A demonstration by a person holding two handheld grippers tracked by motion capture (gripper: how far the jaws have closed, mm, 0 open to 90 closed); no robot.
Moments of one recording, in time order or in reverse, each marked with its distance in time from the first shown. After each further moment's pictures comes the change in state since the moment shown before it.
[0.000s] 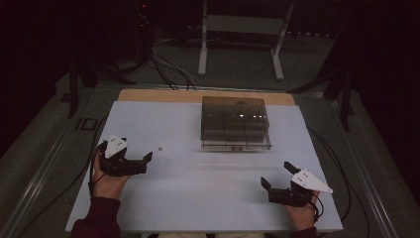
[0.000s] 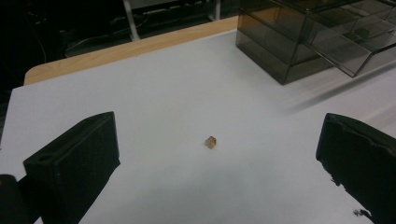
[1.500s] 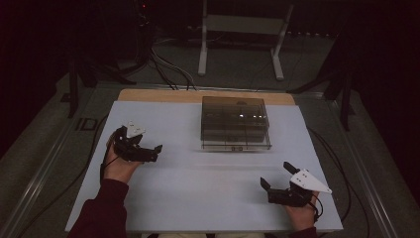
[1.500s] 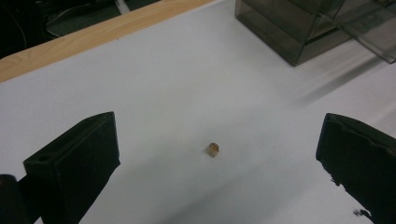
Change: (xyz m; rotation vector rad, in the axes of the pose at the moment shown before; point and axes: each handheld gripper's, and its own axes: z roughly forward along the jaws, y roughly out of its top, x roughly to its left) left arm 0.002 0.028 0.047 0.170 -0.022 0.065; right arm 0.002 0.000 0.000 0.005 0.000 -0.012
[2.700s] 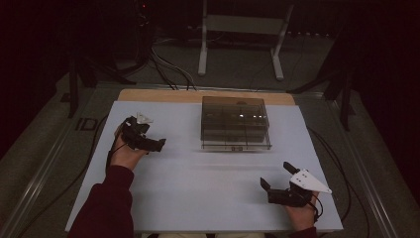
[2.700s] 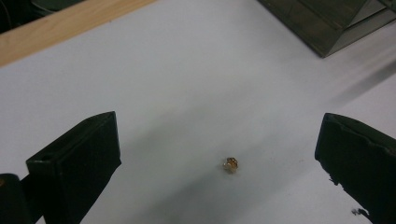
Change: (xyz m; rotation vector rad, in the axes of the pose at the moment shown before) left arm 0.015 0.019 0.039 0.123 -0.018 -0.004; right arm 0.000 0.000 0.000 0.000 0.003 -0.005
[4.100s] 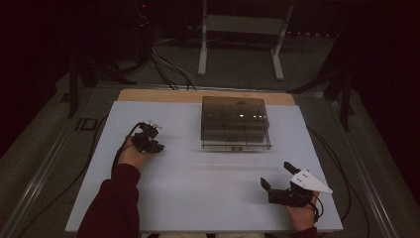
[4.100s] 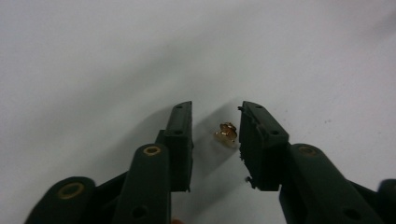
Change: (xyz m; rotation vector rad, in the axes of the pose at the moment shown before) left arm 0.000 -0.011 0.051 0.253 -0.088 0.028; right arm -0.001 0.000 -0.001 -0.001 0.001 0.003
